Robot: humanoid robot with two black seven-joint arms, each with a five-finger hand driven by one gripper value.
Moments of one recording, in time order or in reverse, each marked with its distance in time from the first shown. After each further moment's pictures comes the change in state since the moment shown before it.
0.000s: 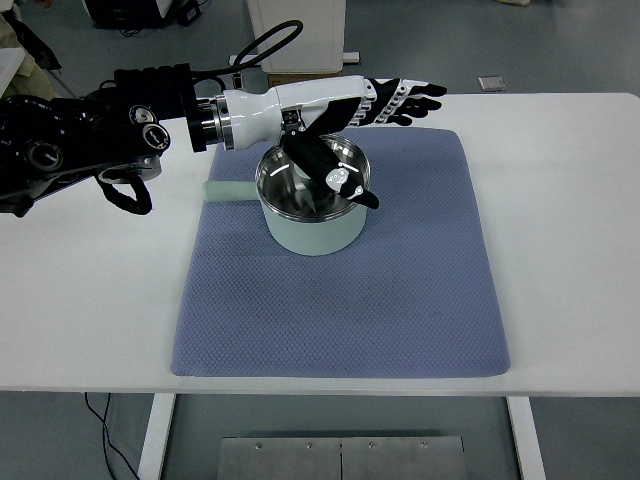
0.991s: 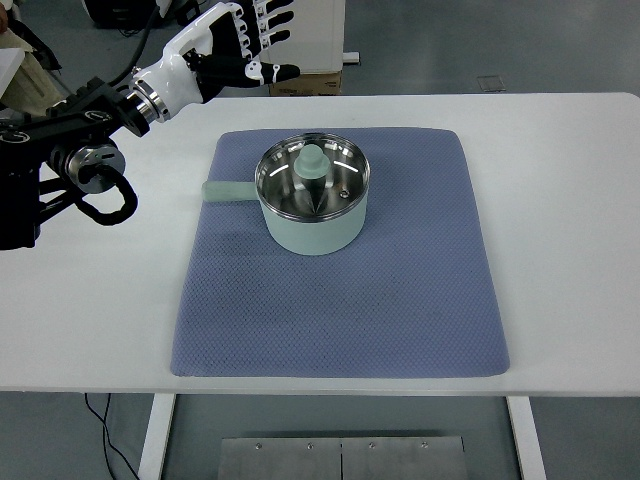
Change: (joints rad) left arm 0.204 0.000 -0.075 0.307 -0.525 0.029 0.000; right arm 0.000 0.000 0.000 0.000 0.000 0.000 0.000
